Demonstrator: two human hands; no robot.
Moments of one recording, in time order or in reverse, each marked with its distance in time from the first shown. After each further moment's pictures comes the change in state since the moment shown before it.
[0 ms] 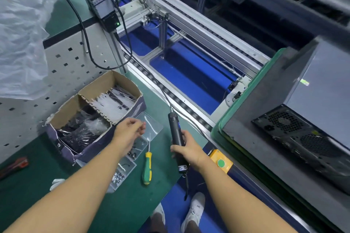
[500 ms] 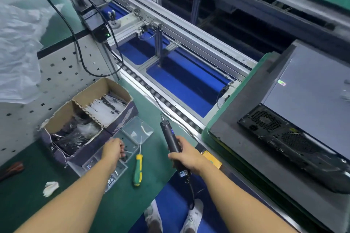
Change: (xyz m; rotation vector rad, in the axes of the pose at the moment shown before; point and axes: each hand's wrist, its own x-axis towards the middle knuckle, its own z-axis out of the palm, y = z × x) left_hand -0.018 -0.037 -0.010 0.164 0.329 -0.183; right_hand -0.033 -0.005 -0.034 -0.158 -0.108 0.023
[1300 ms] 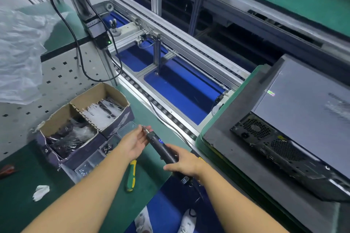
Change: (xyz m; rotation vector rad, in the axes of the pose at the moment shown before) left_hand -0.032 0.041 0.072 -0.556 -0.456 -0.114; right_hand -0.023 -0.016 -0.019 -0.264 -0.123 -0.072
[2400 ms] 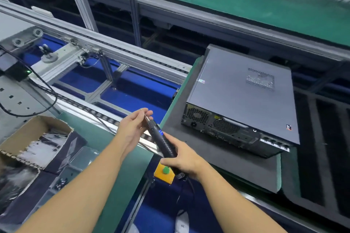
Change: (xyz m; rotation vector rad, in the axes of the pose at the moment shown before) left_hand -0.047 -0.038 0.175 0.378 -0.411 0.246; right_hand -0.094 0.044 -0.073 0.132 0.406 -0.212
